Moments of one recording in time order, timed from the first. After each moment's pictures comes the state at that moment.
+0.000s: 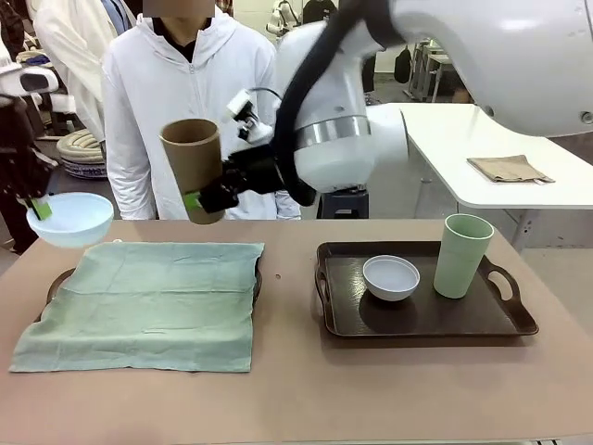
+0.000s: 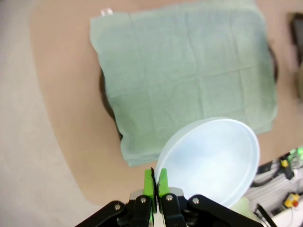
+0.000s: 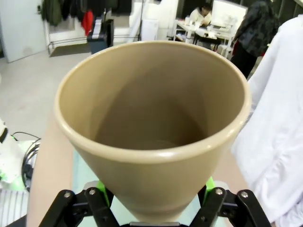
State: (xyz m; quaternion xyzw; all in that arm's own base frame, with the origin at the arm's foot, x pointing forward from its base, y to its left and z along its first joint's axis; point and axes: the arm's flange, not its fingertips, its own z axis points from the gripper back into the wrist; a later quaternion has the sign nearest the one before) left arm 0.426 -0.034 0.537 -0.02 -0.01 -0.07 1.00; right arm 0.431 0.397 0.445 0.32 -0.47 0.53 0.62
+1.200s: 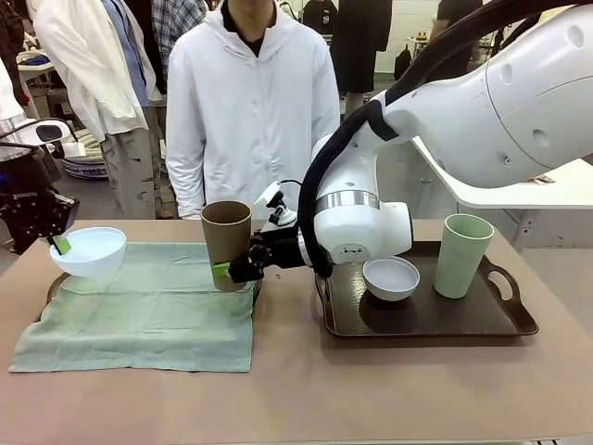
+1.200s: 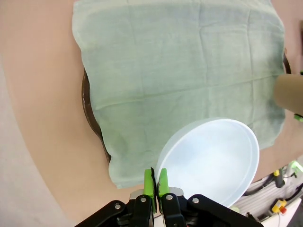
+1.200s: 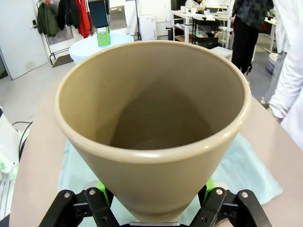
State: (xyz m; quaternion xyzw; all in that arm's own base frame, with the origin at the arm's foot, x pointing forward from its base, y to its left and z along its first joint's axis) left arm 0.449 -0.014 0.461 -0.07 0.01 -0.05 1.00; right arm 0.431 0.369 0.304 0.37 -0.43 0.49 0.66
